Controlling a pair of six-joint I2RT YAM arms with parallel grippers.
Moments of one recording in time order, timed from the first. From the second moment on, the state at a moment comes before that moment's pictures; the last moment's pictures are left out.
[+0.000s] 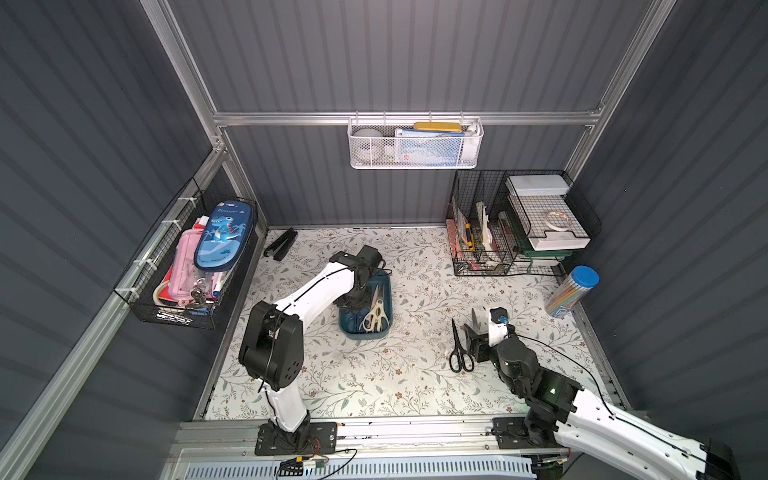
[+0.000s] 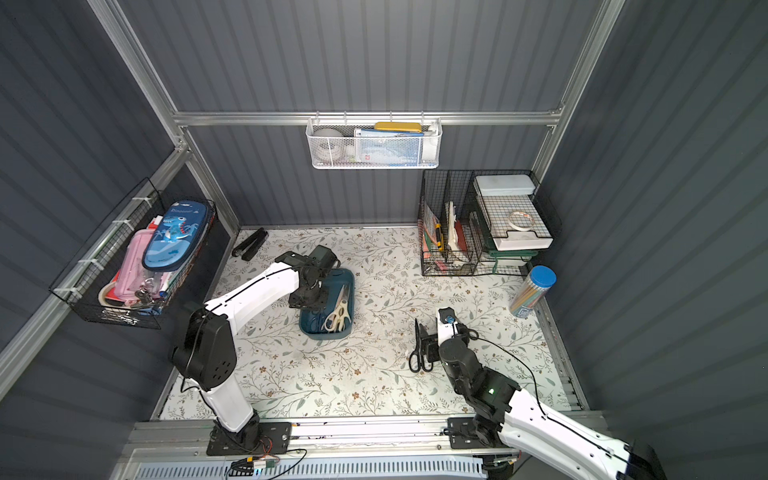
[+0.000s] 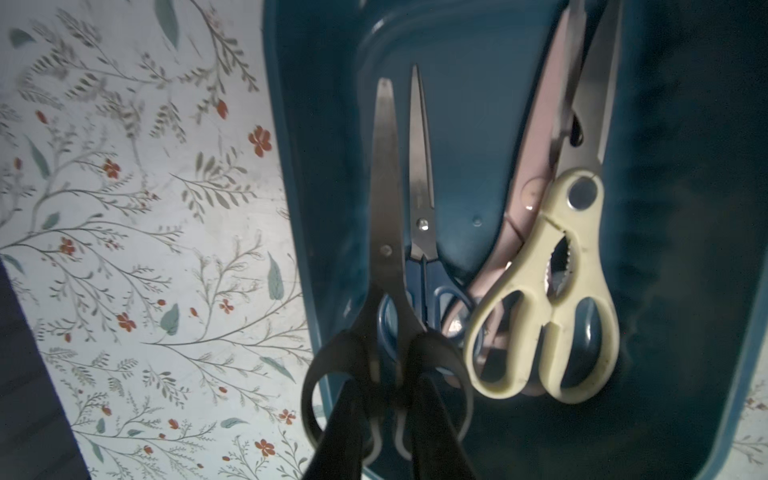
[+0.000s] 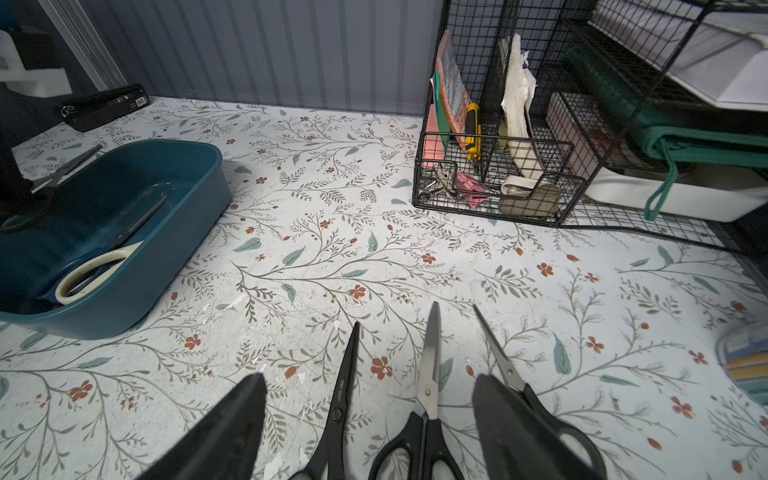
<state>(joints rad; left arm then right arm) -0.53 1.79 1.43 -1.09 -0.21 -0.37 0.85 0.58 0.28 -0.12 0.59 0.27</state>
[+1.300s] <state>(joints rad) -0.53 1.16 1.04 -0.68 -0.03 -0.07 0.63 1.07 0.57 -0.26 0.23 0.43</state>
